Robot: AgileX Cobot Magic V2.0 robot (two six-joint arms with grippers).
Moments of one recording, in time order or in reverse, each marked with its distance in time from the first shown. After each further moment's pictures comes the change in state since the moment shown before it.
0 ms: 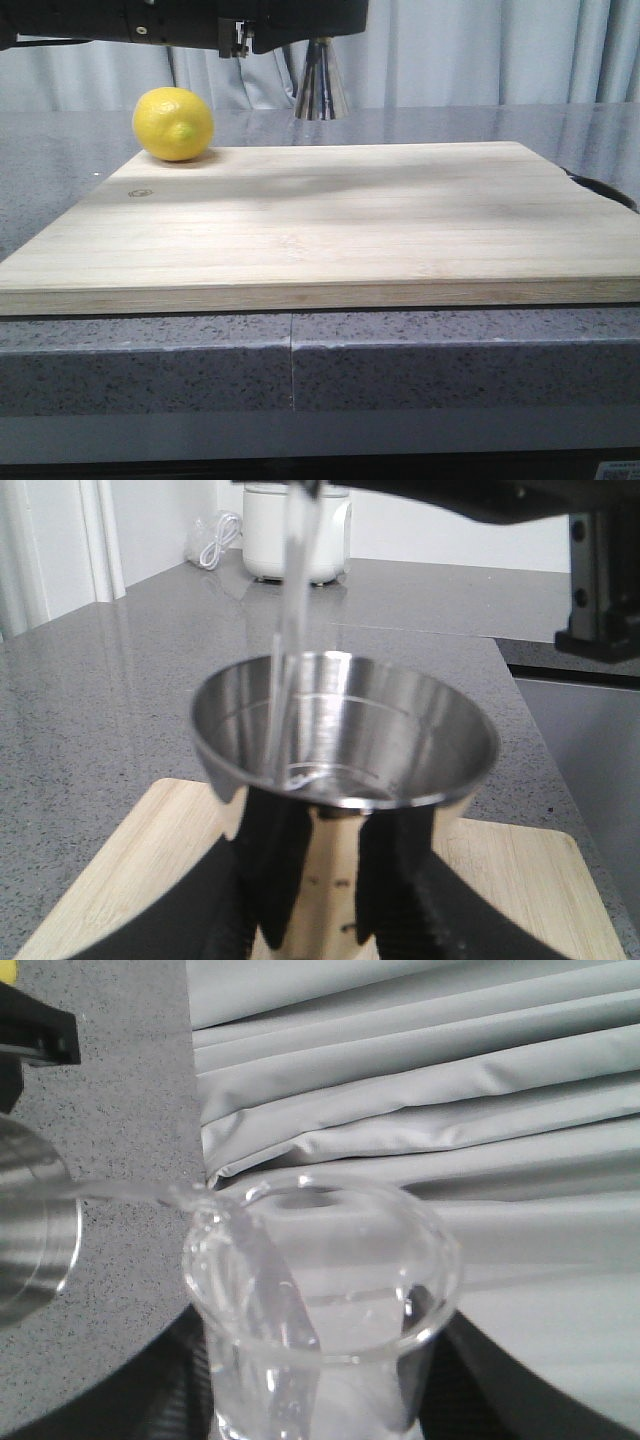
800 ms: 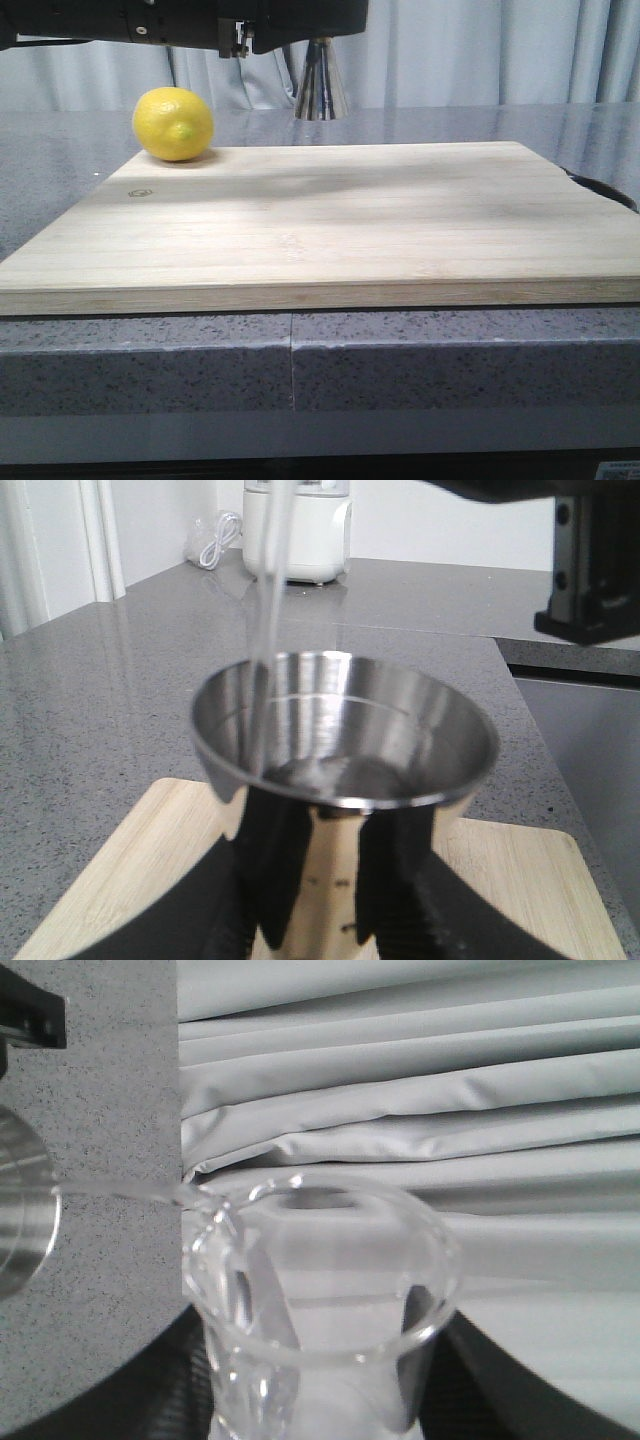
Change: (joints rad) left arm 0.000 0.000 0.000 0.002 0.000 0.000; right arm 0.000 0.000 0.000 -0.083 -0.002 0.000
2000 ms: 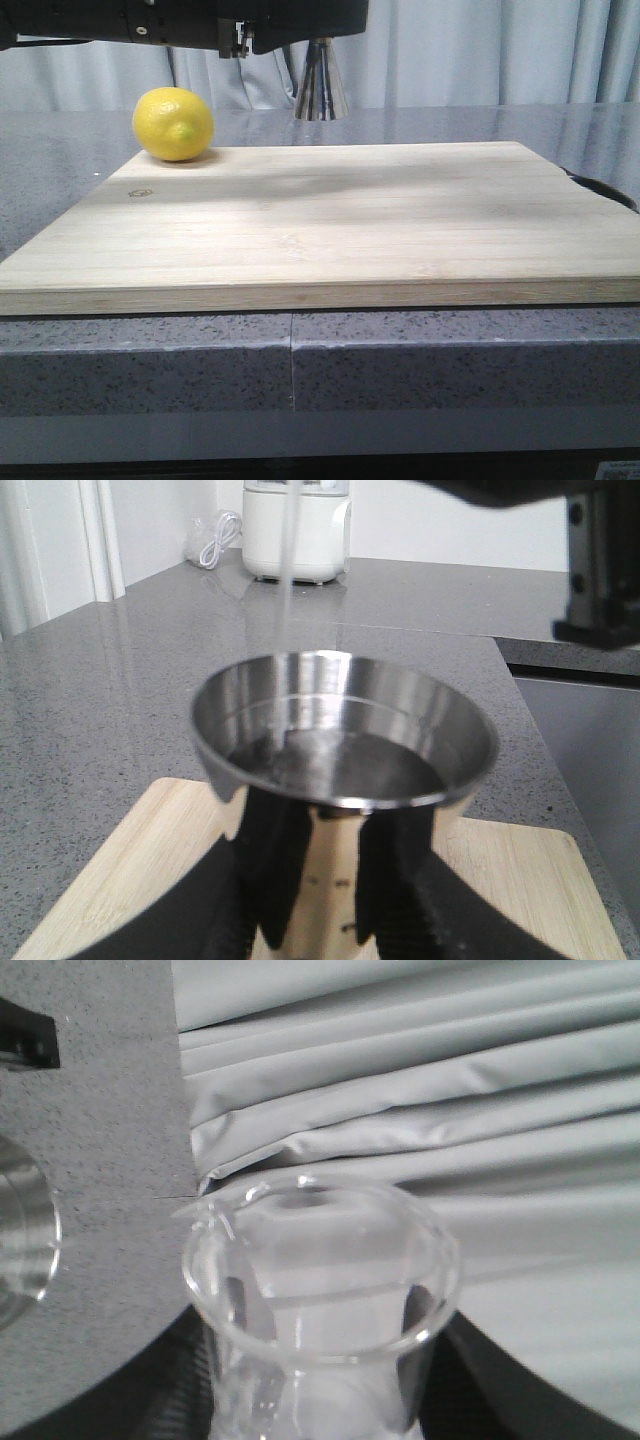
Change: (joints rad) left arm 0.000 0.000 0.000 0.000 0.000 0.000; right arm 0.000 0.000 0.000 0.059 0.018 0.092
